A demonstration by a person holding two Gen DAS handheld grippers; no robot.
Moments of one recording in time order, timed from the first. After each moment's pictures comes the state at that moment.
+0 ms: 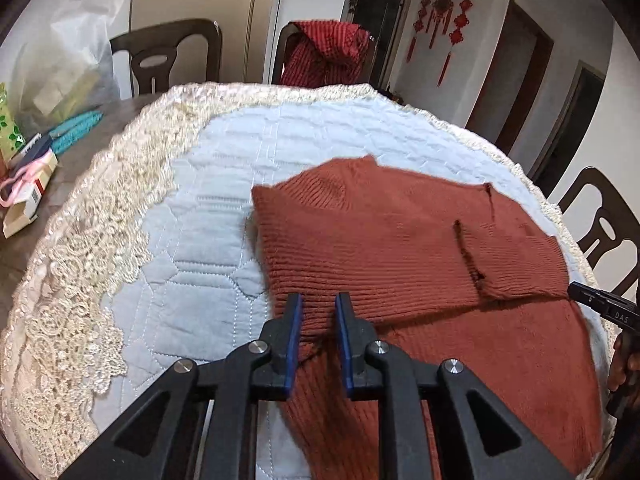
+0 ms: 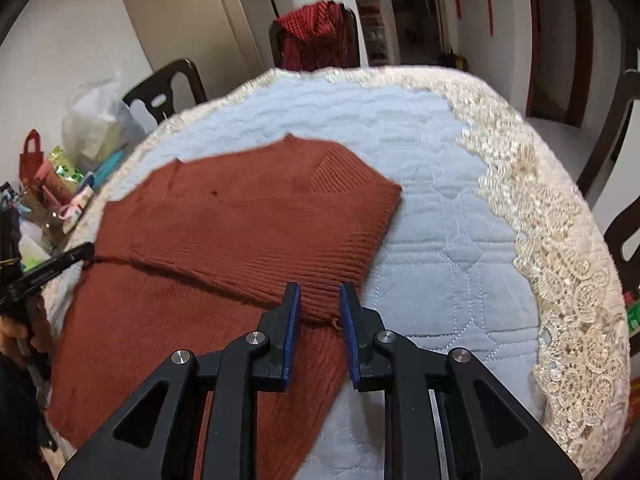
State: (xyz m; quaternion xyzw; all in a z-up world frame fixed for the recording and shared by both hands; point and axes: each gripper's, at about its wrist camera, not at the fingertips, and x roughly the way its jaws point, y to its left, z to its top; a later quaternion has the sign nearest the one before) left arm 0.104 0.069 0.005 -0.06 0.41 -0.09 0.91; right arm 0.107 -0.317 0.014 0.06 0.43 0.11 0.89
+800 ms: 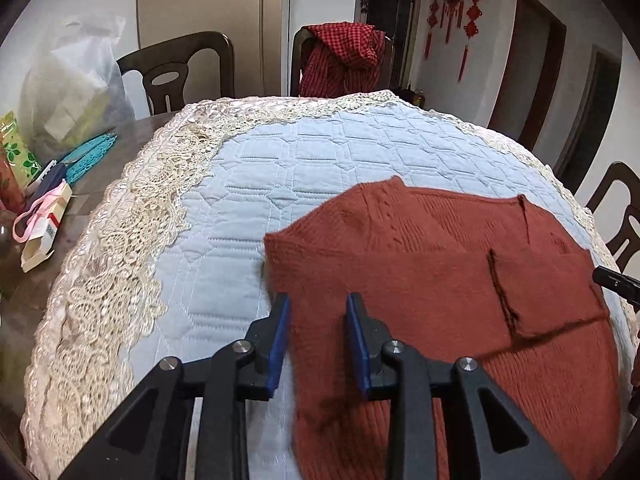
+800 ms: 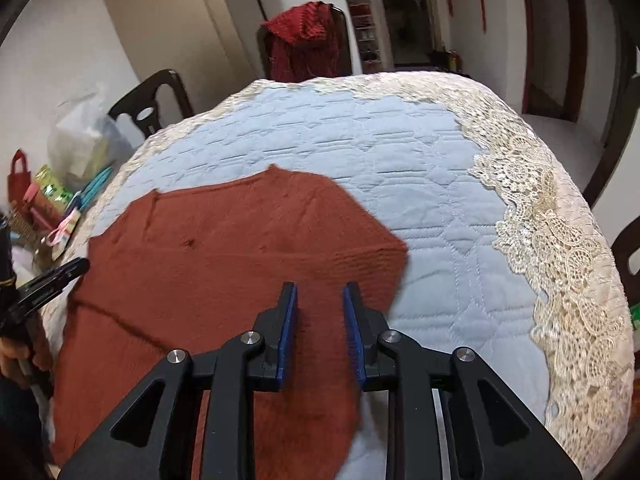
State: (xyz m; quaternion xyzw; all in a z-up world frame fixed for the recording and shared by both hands) left arm 0.118 0.062 0.017 -0.01 0.40 -0.05 0.92; right arm 0.145 -0.310 0.025 0.08 0.42 0.11 0.90
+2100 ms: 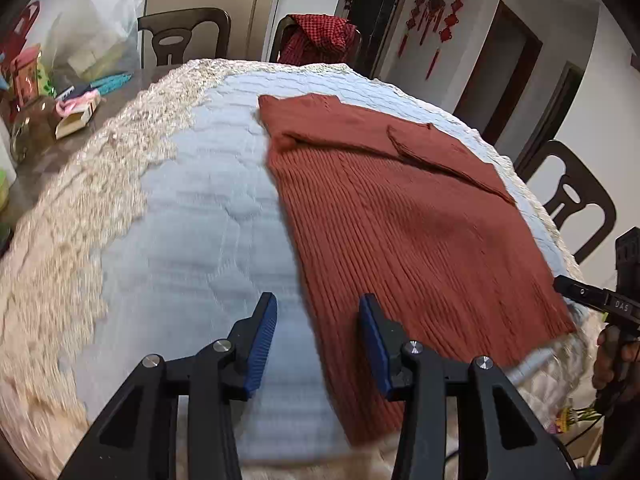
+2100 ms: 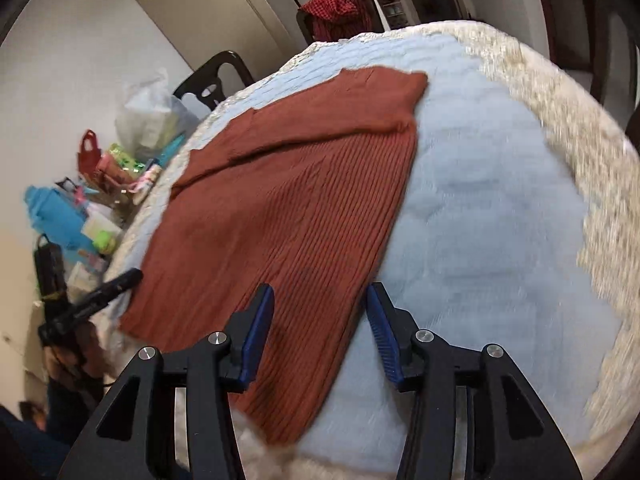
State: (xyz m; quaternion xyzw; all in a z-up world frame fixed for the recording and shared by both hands) left arm -0.068 0.078 0.001 -0.08 0.42 -0.11 0.90; right arm -0.027 -0.305 0.003 0.17 0.44 0.20 0.86
